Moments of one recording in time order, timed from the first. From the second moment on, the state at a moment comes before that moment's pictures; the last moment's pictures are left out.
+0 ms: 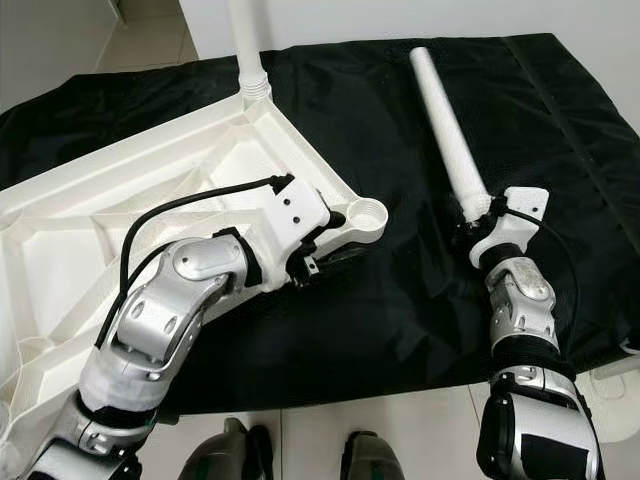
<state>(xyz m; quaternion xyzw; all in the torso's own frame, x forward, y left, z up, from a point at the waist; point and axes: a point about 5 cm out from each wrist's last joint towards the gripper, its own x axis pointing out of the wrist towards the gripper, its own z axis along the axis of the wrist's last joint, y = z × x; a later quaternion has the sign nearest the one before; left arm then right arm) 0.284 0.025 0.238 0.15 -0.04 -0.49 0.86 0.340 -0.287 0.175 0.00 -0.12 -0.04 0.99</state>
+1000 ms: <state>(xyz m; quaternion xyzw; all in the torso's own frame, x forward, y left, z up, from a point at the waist) 0.337 0.047 0.277 -0.12 0.07 -0.42 0.89 0.319 -0.210 0.218 -0.02 -0.29 0.04 0.96</state>
